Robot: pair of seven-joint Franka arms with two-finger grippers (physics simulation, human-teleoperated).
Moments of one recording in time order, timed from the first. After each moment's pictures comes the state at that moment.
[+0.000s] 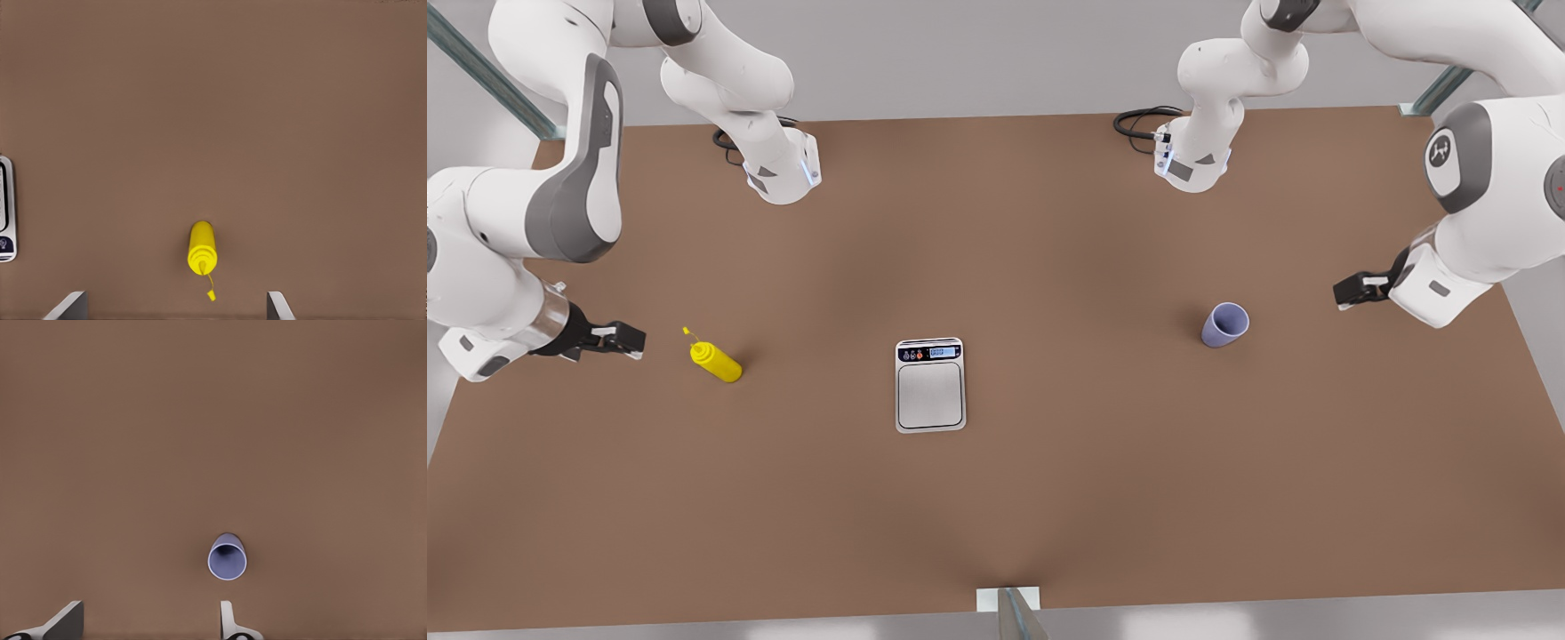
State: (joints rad) left arm -0.03 0.24 0.02 -1.26 0.07 1.38 -0.03; right arm -0.07 0.22 0.01 -1.42 -0.05 1.60 -0.10
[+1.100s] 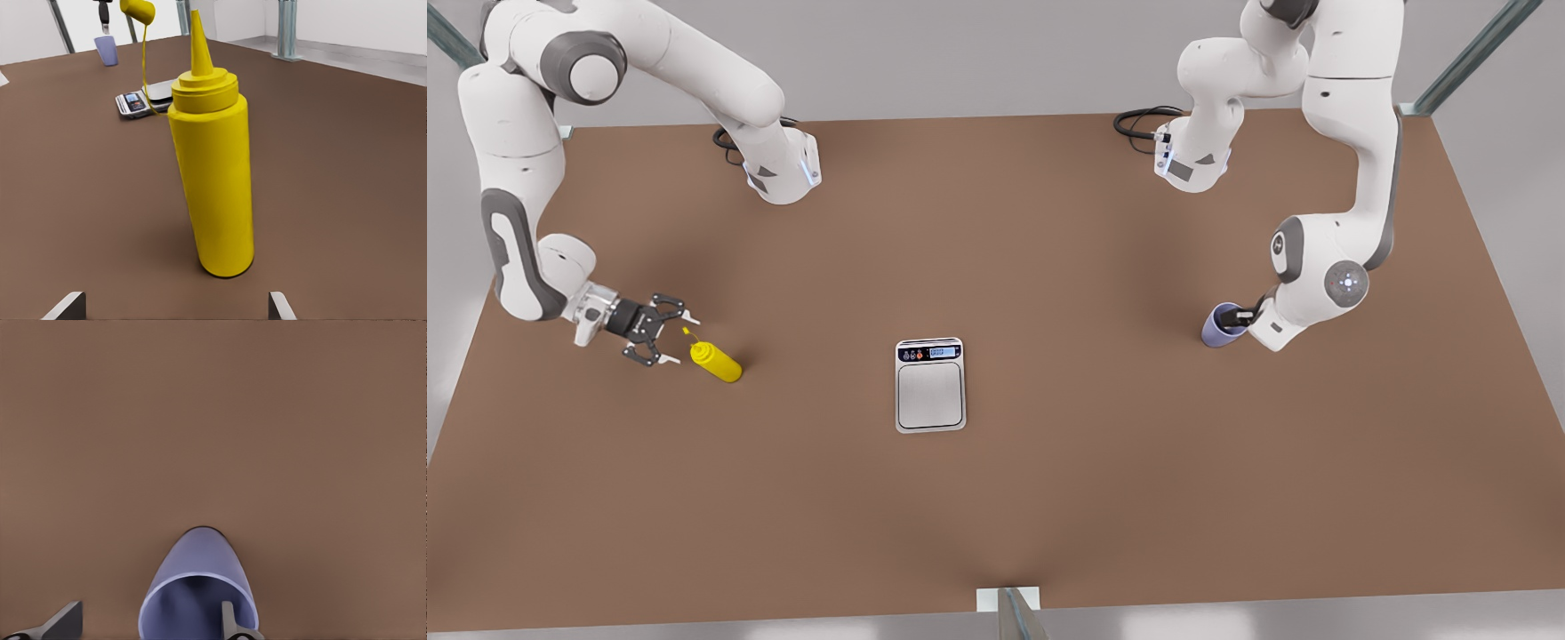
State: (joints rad) left arm -0.09 0.18 0.09 -2.28 -0.04 2.25 0.01; right arm -0.67 0.50 0.02 -2.17 1.02 1.92 -2.54
